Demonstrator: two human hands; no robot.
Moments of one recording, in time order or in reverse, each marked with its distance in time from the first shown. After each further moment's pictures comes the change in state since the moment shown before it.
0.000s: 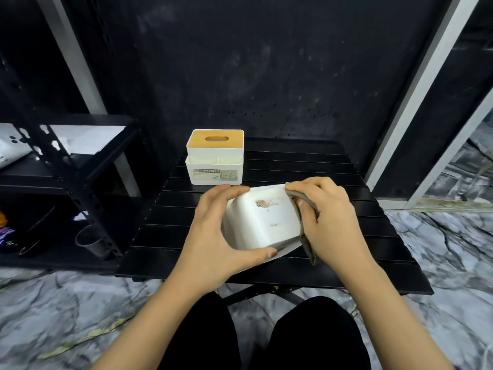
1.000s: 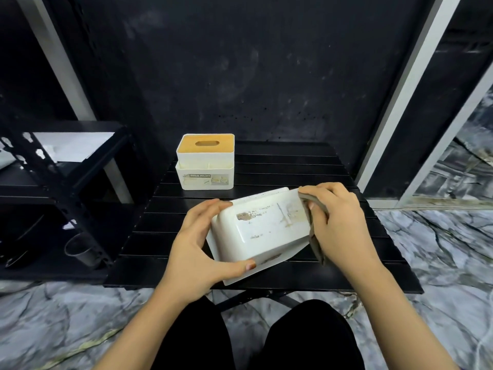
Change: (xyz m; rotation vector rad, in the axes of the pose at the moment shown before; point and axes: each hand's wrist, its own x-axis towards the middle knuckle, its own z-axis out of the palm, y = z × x) left_hand 0.000 -0.028 0.006 -0.195 0.051 0.046; right_hand -0.001 0.025 -0.011 -0.038 0.068 0.094
